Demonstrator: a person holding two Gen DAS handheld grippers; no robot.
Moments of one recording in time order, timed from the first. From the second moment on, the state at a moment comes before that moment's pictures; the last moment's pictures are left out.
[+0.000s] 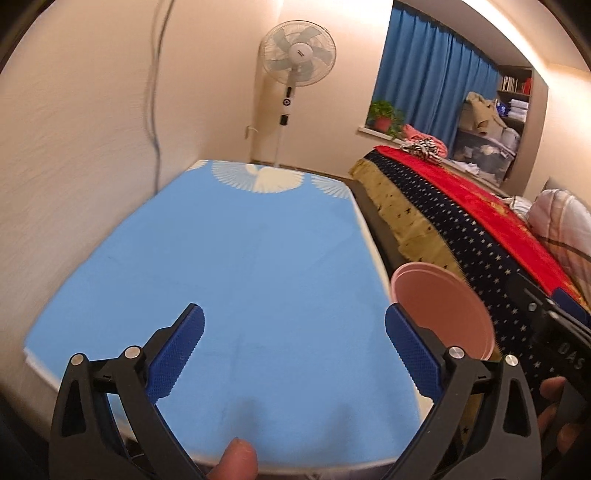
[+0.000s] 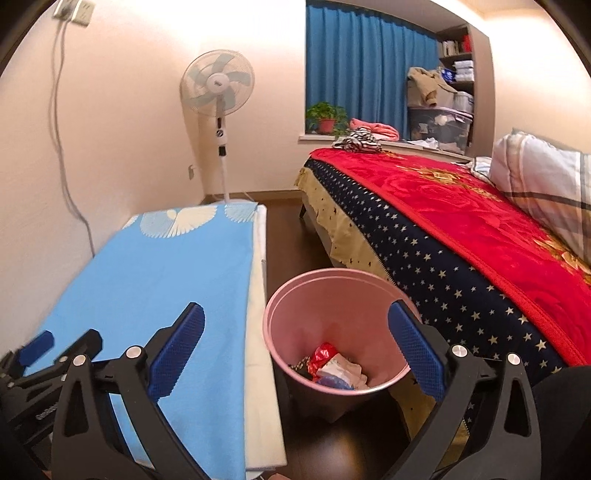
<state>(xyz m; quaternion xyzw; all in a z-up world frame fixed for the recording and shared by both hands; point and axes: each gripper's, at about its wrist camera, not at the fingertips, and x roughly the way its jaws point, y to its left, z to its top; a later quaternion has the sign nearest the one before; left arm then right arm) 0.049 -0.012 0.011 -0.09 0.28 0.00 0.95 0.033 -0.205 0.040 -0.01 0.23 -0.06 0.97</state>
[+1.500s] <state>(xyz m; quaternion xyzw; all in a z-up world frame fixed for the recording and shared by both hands) 0.046 0.001 -0.003 -0.07 0.28 0.02 0.96 0.046 -0.187 0.012 -0.04 0.25 -0.07 0.96</state>
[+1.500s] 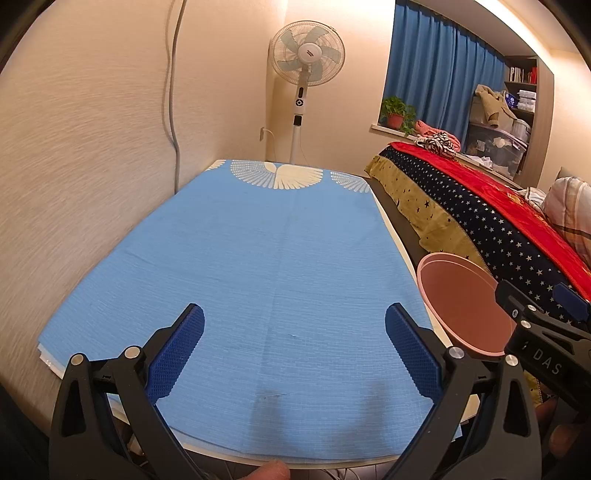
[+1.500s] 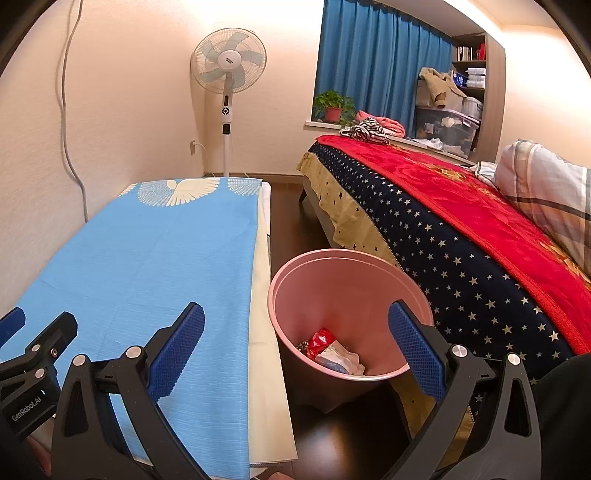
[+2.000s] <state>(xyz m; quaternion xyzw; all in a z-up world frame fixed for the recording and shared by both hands) 0.046 0.001 -0.003 -0.07 0.28 0.02 0.96 0.045 -0.189 0.012 -0.04 0.25 -0.07 0.96</state>
